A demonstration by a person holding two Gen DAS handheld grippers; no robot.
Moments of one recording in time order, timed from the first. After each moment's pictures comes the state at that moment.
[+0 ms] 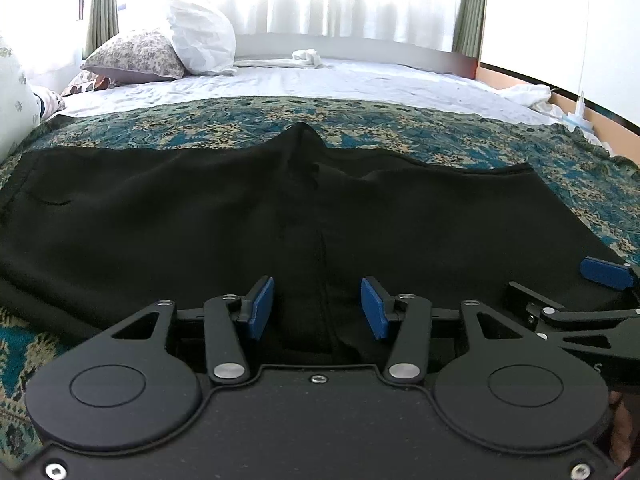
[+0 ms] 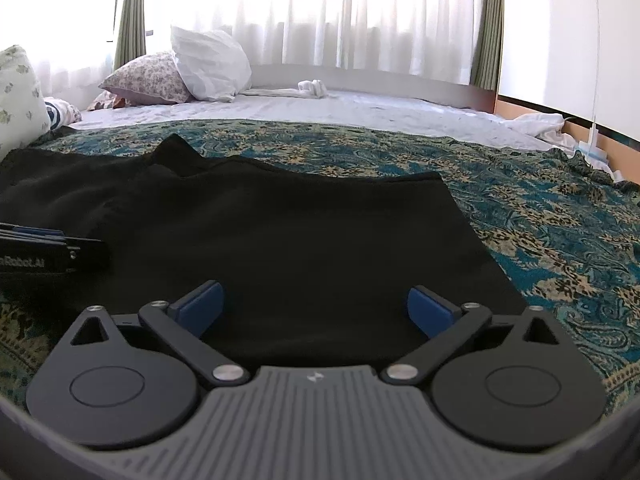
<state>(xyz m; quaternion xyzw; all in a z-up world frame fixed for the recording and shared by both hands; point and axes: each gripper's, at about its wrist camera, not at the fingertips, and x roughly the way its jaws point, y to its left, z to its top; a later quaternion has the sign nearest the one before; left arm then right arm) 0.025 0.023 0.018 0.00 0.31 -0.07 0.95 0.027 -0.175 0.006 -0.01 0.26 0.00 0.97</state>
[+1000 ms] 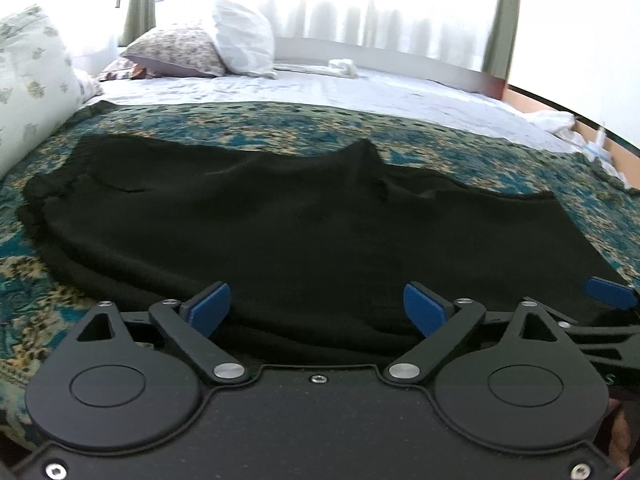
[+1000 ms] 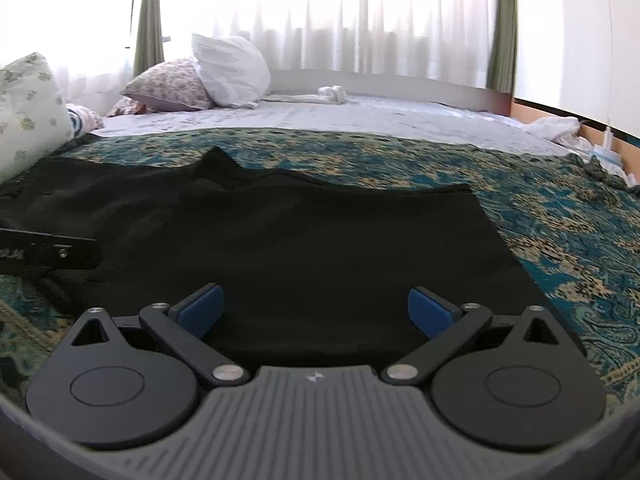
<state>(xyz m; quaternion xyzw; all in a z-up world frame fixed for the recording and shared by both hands) 0.002 0.074 0.038 -0.03 0.31 -0.02 0.95 0.014 -0.144 0.025 -0.01 0.25 0.03 0.97</state>
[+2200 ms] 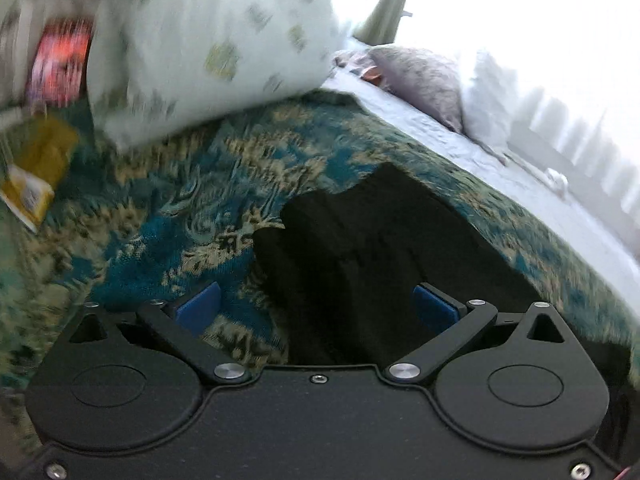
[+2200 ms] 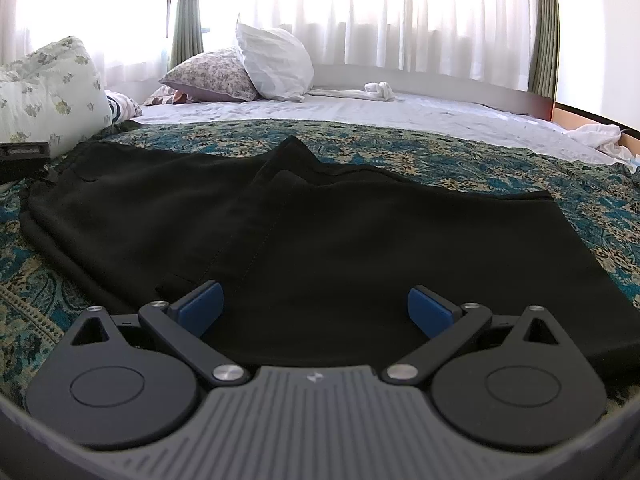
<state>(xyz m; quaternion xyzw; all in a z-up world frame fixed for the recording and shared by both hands) 0.061 0.290 0.016 -0.25 0.24 0.25 0.90 0.032 -0.090 0.018 -0.01 0.26 0.08 0.96</state>
